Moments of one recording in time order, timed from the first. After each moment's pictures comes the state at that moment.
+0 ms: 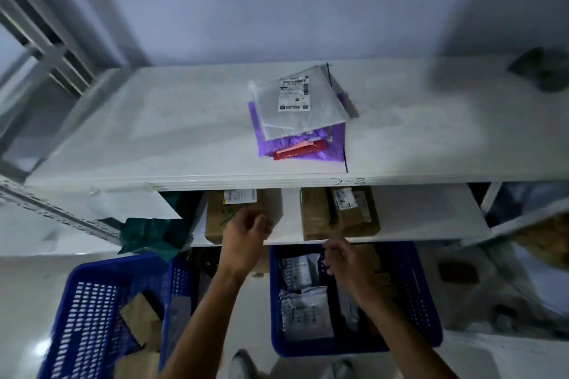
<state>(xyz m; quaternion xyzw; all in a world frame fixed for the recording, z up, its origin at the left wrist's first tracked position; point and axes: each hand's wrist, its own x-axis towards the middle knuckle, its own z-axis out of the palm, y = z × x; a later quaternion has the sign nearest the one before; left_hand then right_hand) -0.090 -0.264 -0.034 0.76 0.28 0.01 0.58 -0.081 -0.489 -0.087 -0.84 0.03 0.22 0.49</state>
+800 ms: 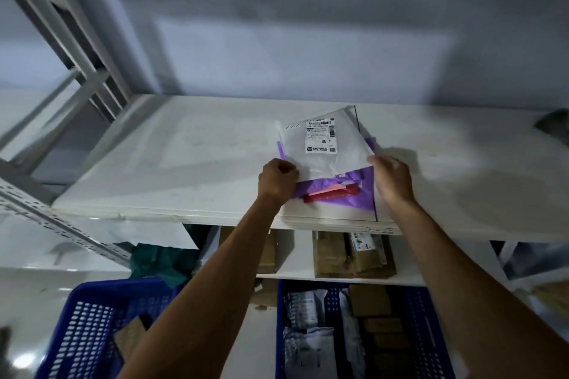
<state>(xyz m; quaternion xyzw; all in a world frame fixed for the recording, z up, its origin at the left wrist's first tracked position) 0.085 -0.210 0.008 0.78 0.27 0.02 0.56 0.145 -0.433 0.027 -0.84 0.09 0.01 0.54</state>
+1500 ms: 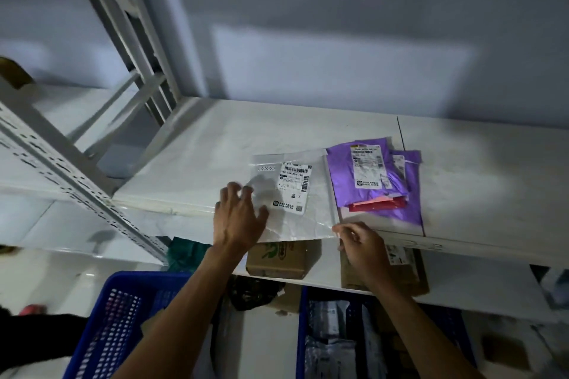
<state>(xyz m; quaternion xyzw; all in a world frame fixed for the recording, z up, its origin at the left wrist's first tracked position) -0.035 -0.082 -0.006 0.97 0.21 0.05 0.13 0.012 -0.339 -0.032 -0.87 -0.04 0.09 0.48</state>
